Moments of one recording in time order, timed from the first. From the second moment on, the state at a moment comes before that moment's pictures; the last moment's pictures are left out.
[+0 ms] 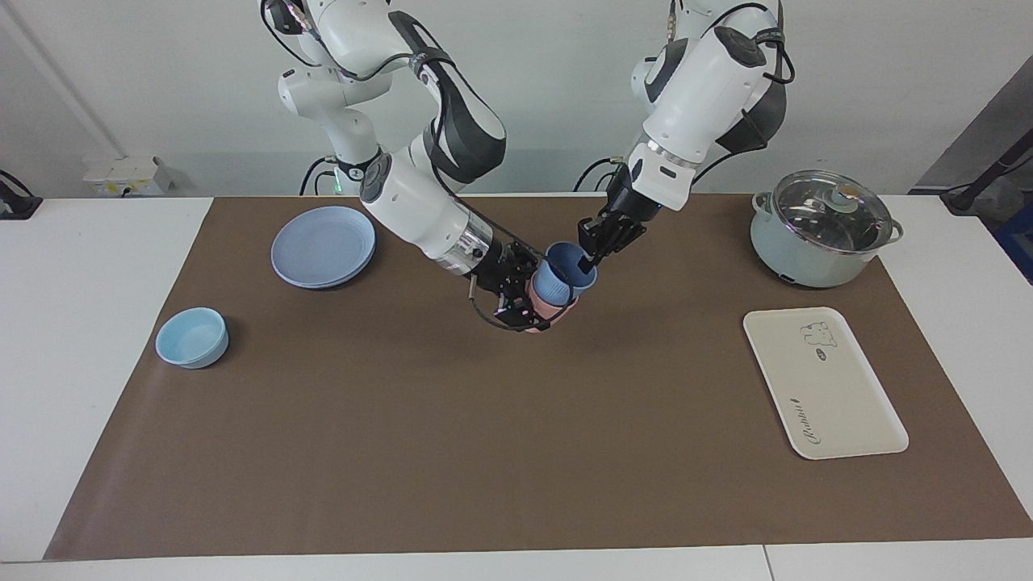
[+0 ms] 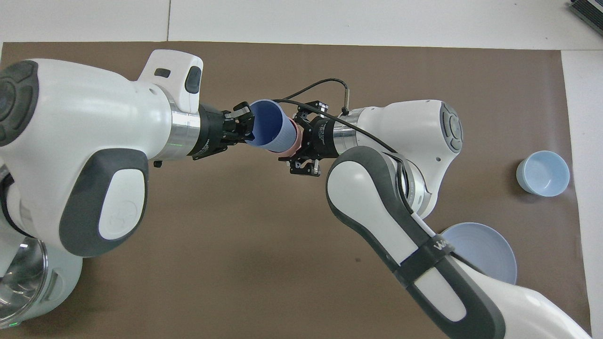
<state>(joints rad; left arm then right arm) -0.32 0.06 -0.14 -1.67 -0.34 2.03 -0.78 0.45 0.31 0.03 -1.74 0.86 2.38 1.62</state>
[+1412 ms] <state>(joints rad) 0.24 -0.07 -0.12 -1.86 -0.29 1.94 0.02 -0.05 0.36 0.02 -1.73 0.91 2.08 1.28</state>
